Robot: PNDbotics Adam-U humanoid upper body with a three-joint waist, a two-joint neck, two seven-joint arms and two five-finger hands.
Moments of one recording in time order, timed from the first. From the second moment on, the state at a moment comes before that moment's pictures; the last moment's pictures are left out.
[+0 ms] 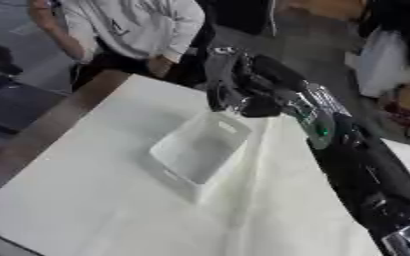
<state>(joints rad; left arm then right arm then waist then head) -0.31 0.79 -0.13 -1.99 -0.03 -0.40 0.35 -1.19 -0.32 0.22 -0.79 0.80 -0.75 0.09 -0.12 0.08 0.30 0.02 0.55</state>
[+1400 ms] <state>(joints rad) -0.33 0.79 -0.14 -1.99 -0.02 -0.39 0.34 -1.20 -0.33 0.20 -0.70 1.10 -0.80 0.18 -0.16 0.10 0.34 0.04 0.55</state>
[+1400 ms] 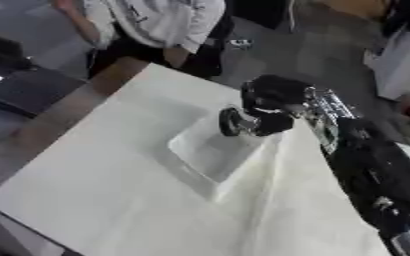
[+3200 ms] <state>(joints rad) -0.29 0.79 -0.14 -1.99 -0.02 -0.39 0.34 -1.08 -0.40 0.23 -0.93 0.92 -0.85 -0.07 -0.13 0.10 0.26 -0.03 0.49</state>
